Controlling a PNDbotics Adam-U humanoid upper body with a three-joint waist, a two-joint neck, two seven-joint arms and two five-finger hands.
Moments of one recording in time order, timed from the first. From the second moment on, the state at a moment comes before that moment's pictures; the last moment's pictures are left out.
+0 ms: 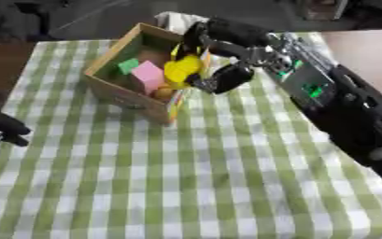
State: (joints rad) left arm -0.12 0.20 -0.10 -1.98 -0.06 -0.06 -0.23; right arm -0.76 -0.56 0.38 -1.50 0.44 -0.24 0.40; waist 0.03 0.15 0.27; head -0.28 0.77
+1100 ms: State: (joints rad) left arm -0.13 0.20 -0.11 -1.98 -0.05 -0.06 -0.25; right arm -0.84 -0.41 0.35 -1.15 0.77 -0.22 0.20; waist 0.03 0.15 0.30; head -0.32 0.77
